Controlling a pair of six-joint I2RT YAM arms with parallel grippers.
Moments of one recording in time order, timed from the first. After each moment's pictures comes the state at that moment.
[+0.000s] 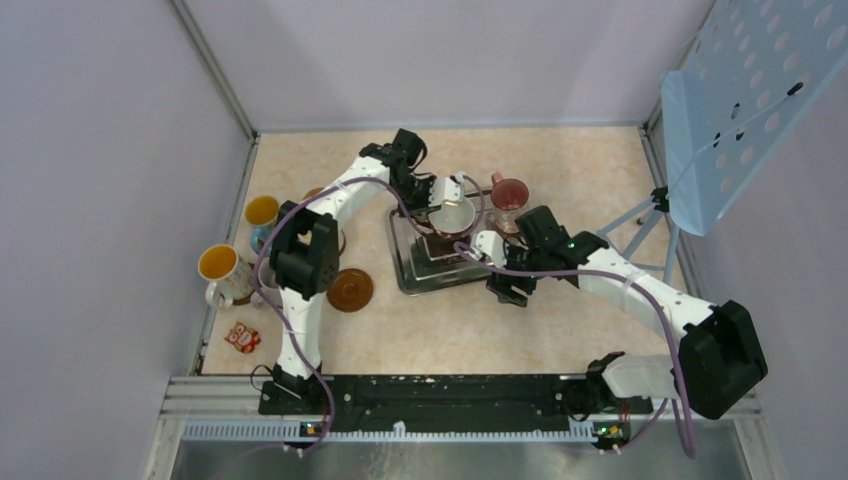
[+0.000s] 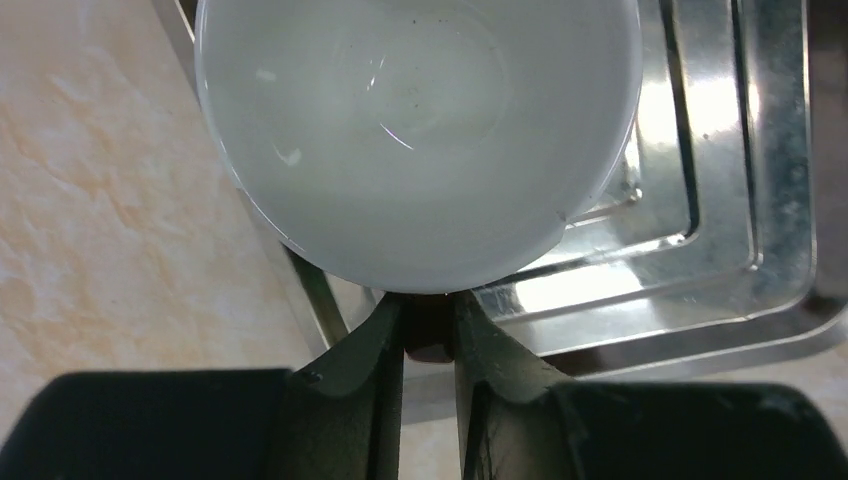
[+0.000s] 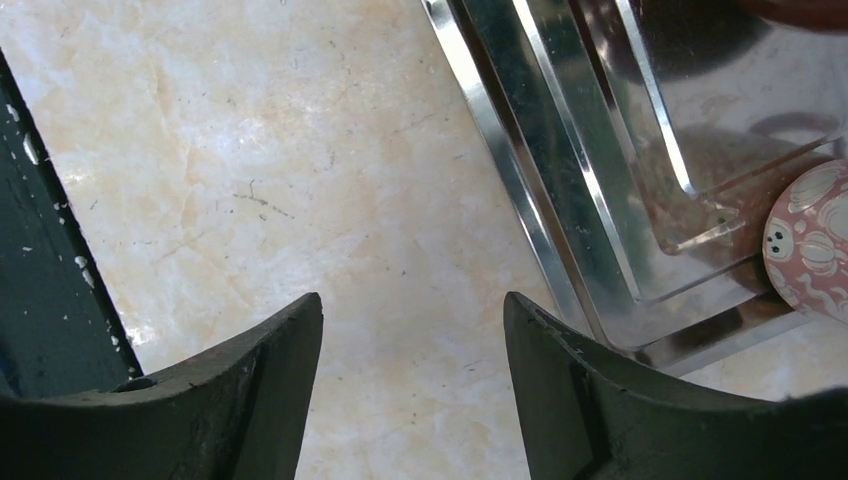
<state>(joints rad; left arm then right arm) -0.46 2.13 1.85 -0.91 0.45 1.15 0.60 1.26 0.87 -0.63 -0.38 -0.66</state>
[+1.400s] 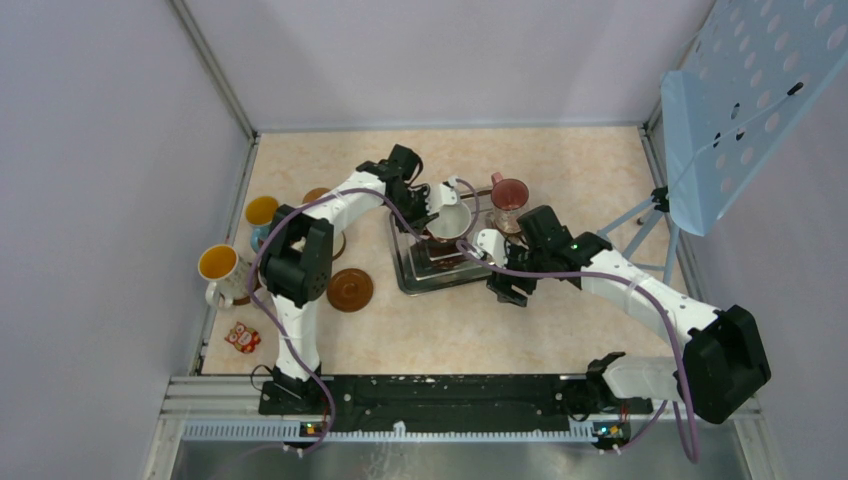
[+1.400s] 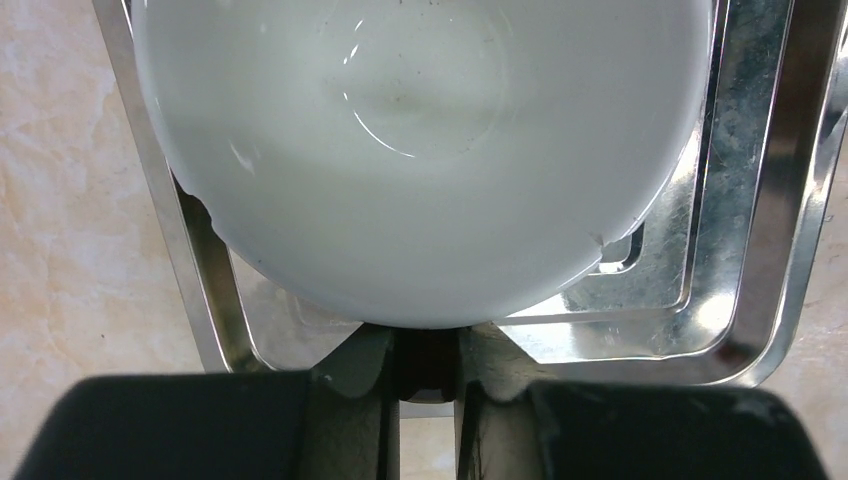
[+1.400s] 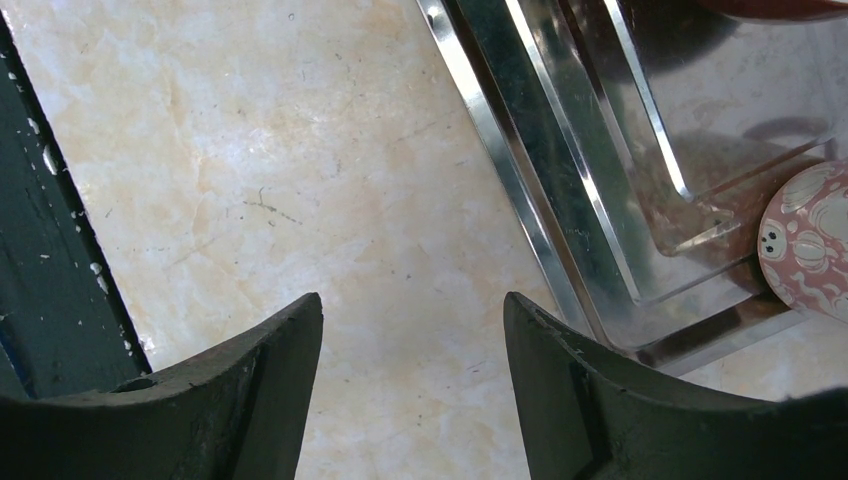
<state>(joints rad) -0.46 2.02 1.59 -0.74 0.41 0.89 0.60 1.24 0.86 -0.64 -0.39 -0.64</state>
